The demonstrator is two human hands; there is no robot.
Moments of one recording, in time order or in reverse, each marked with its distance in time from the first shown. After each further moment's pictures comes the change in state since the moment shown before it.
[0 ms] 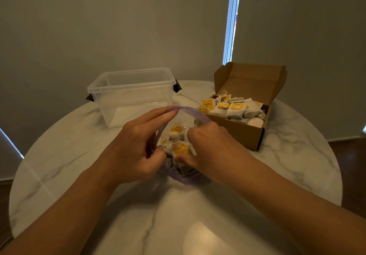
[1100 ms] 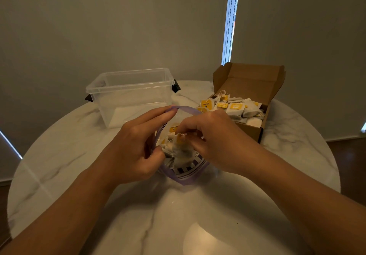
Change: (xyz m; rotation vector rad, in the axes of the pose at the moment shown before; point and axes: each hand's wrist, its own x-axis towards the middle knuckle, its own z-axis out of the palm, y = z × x) left_hand 0.001 0.003 -0.001 0.009 -0.002 0.004; right_hand -0.001 0.013 -0.016 0.352 0.132 -0.136
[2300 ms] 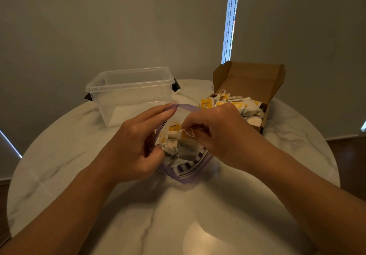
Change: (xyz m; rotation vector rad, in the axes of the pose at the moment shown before) left_hand -0.001 -0.003 0.001 -0.010 -0.011 0.000; right_hand -0.002 0.007 -0.008 -0.048 0.116 -0.093
